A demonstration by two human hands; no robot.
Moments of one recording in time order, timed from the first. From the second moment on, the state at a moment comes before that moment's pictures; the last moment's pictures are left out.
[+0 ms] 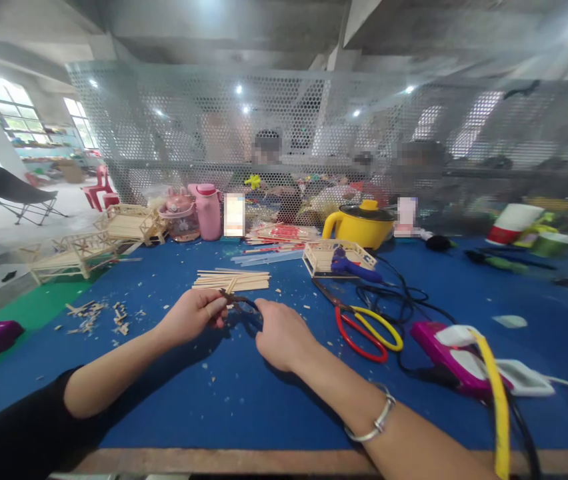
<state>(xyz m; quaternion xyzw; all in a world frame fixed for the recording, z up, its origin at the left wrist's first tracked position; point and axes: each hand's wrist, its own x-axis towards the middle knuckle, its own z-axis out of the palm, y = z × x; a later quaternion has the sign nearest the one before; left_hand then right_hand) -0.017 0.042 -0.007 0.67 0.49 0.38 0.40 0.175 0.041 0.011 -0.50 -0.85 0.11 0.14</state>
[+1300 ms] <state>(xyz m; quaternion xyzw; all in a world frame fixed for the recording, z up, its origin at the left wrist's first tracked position) -0.014 0.038 0.006 0.51 0.41 0.50 0.56 0.202 0.070 0.026 -0.38 -0.85 0.33 0.18</state>
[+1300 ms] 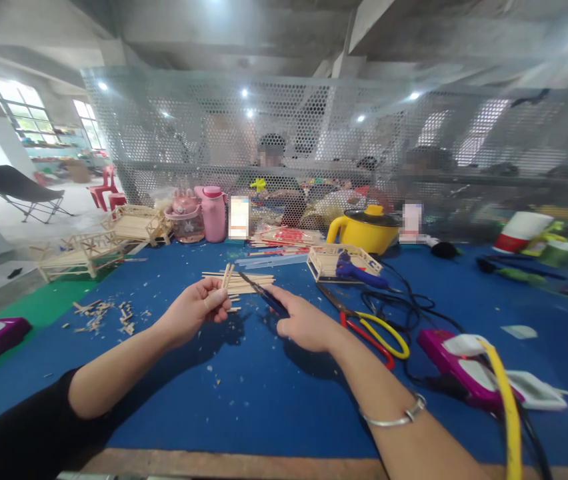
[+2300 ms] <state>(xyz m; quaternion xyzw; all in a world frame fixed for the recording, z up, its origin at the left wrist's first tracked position) -0.008 0.015 0.012 0.76 0.40 0.25 0.45 0.185 0.046 0.033 -0.33 -0.83 0.44 0.09</state>
